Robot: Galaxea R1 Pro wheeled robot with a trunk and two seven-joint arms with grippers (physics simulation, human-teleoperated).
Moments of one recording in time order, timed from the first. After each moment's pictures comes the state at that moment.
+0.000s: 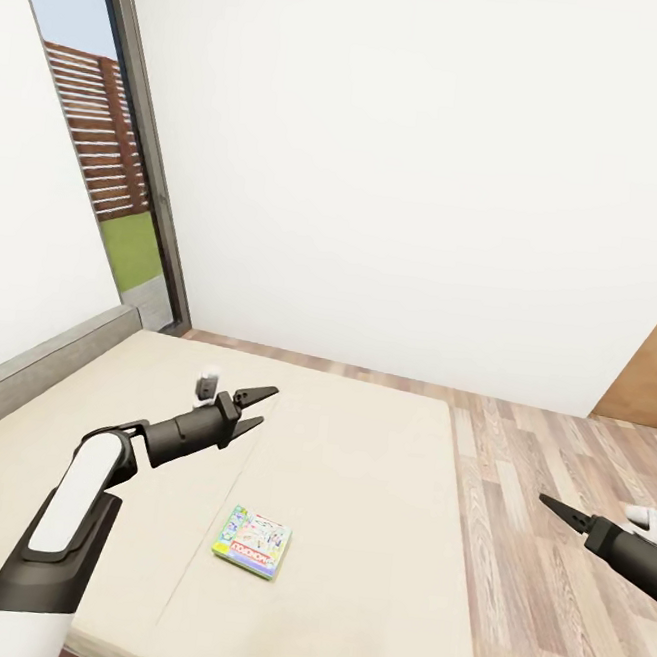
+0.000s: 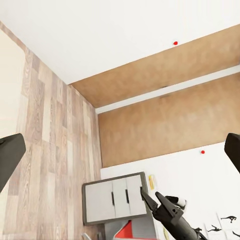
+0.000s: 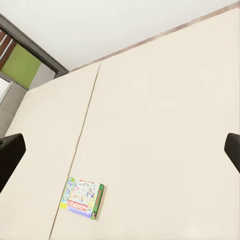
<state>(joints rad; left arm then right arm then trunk) -0.51 0.04 0.02 -1.52 1.36 0.96 0.08 -0.24 -0.30 -0.65 -1.52 -0.33 0.95 0.78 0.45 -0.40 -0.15</state>
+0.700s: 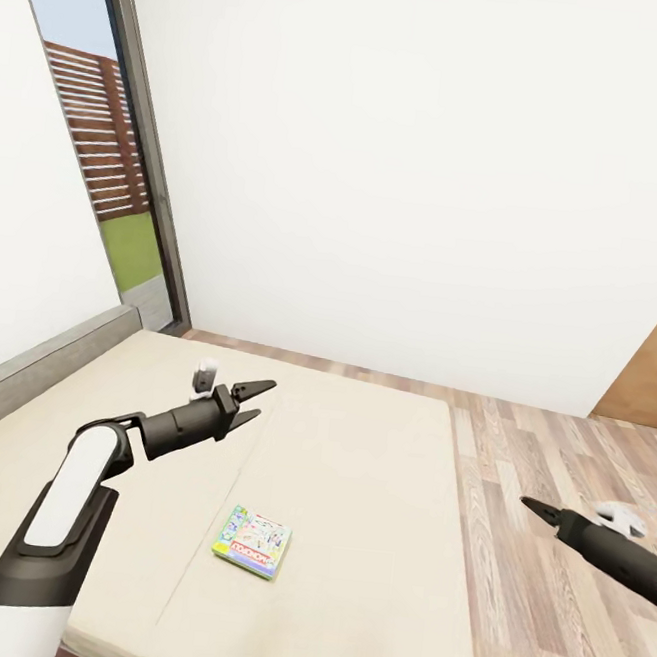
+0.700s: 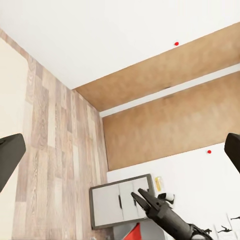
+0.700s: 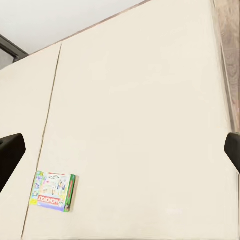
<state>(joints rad) -0.53 0.05 0.03 -1.55 1.34 0.97 0.09 -0.30 -0.30 -0.54 -1.42 -0.33 0.95 0.56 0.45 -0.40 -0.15</state>
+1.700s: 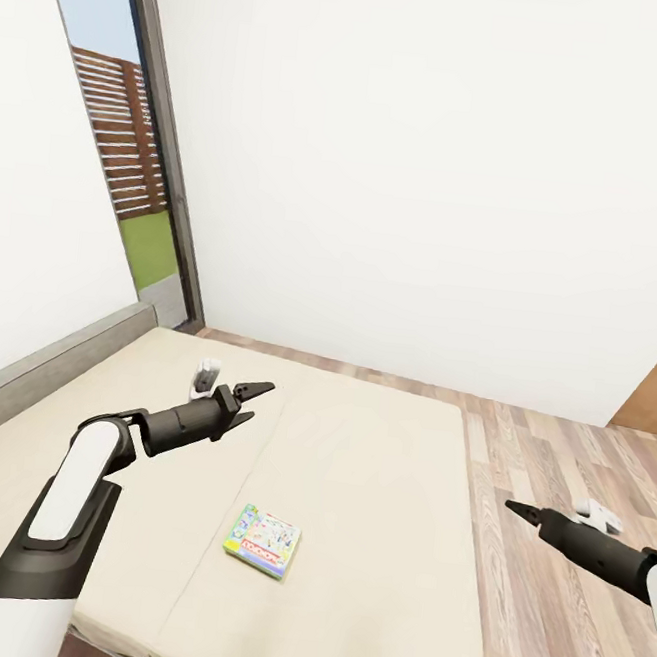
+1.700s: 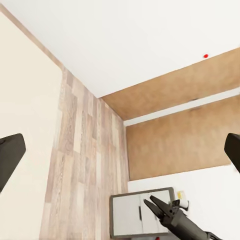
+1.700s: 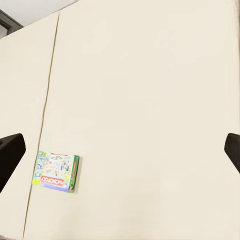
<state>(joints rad) -0.54 0.04 0.03 -1.55 1.34 0.97 0.21 -0.34 -0.30 -0.47 -1.37 -0.34 1.00 0.49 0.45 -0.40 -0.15</state>
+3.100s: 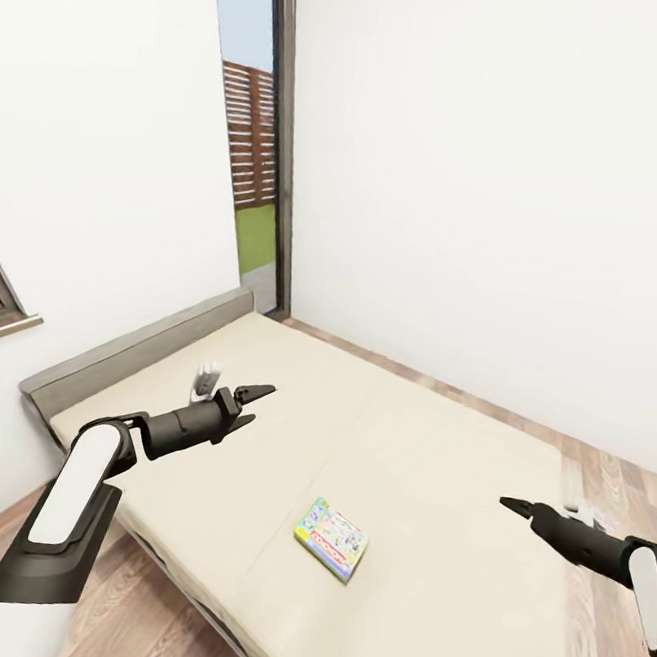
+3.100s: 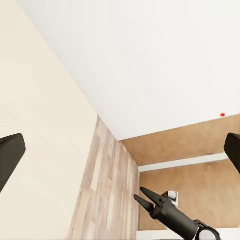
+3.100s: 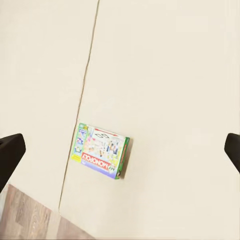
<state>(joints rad) -0.53 0.04 0.03 -1.55 1.34 0.96 0.21 -0.45 -0.30 -0.47 -1.16 -0.33 1.00 0.48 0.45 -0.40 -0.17</state>
